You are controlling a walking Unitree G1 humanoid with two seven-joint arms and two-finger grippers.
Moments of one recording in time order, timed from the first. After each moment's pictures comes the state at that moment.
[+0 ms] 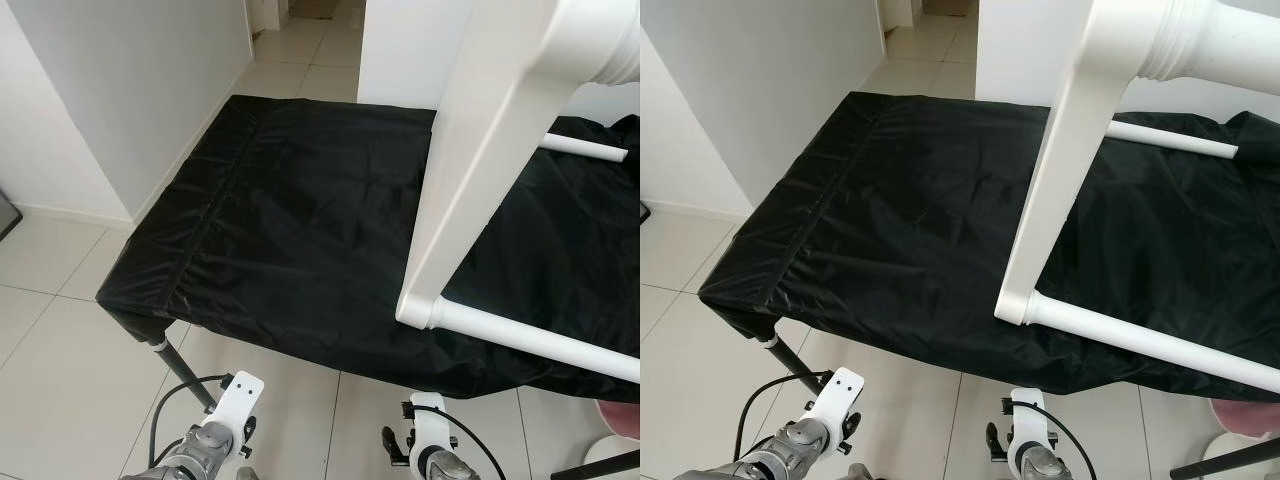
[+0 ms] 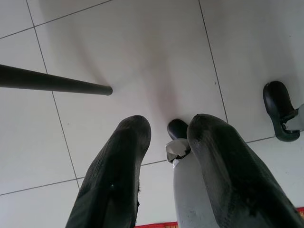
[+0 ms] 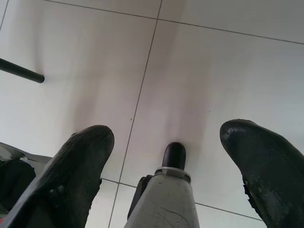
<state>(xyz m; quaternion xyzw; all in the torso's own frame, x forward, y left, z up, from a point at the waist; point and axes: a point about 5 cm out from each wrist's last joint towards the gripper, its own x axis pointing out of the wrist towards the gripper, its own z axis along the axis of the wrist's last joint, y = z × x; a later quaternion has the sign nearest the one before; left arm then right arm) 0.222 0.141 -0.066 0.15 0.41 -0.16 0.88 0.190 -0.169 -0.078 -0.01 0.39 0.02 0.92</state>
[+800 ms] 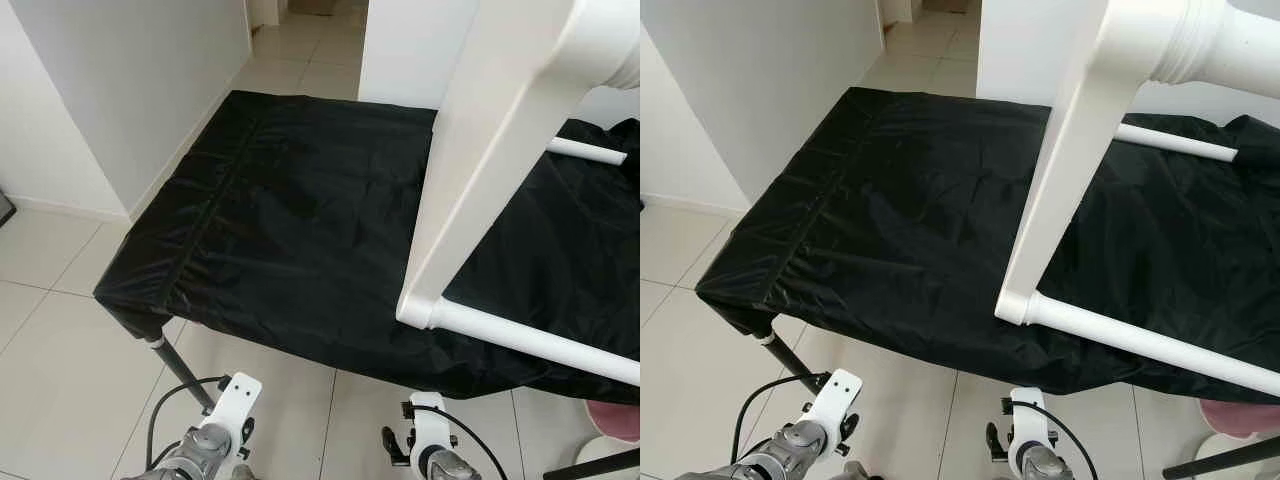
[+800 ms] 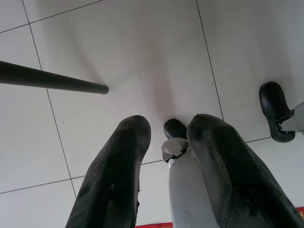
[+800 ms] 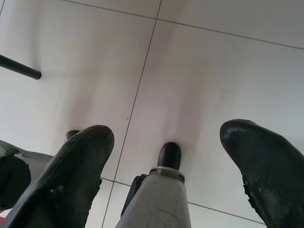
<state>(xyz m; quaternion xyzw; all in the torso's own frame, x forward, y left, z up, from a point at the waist) 0.220 0.144 -0.067 0.15 0.41 -0.16 0.89 0.192 -0.170 -0.077 -0.01 0.39 0.03 0.92</state>
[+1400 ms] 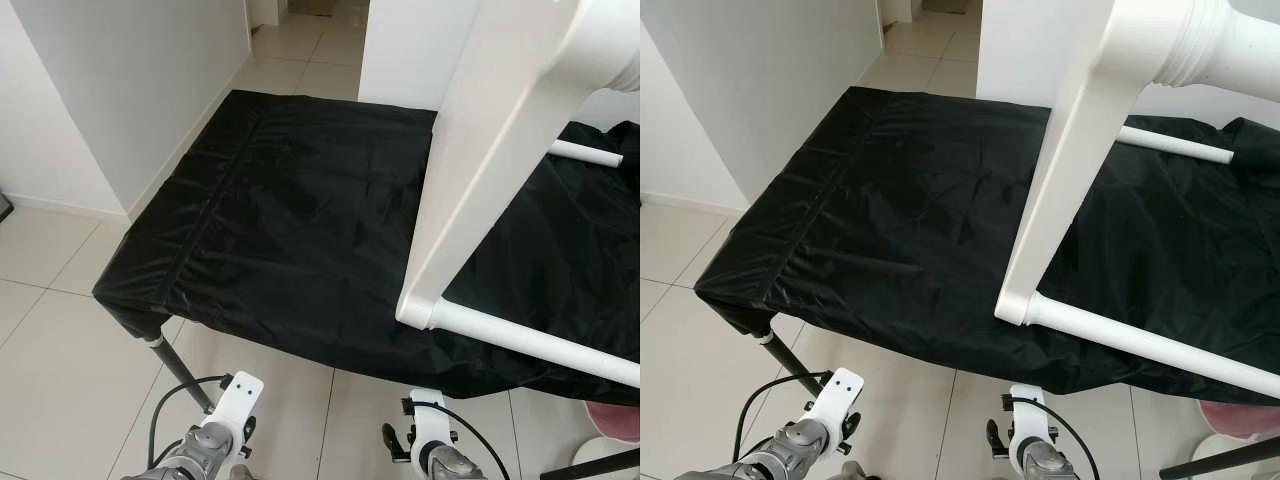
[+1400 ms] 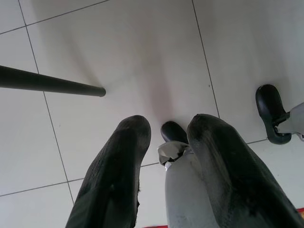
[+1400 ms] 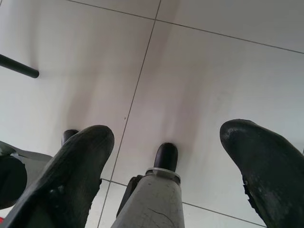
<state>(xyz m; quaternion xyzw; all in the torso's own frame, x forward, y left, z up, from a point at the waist) 0.221 0.141 -0.066 0.15 0.41 -0.16 0.89 0.195 -0.172 -0.075 -0.01 0.39 0.03 0.92</state>
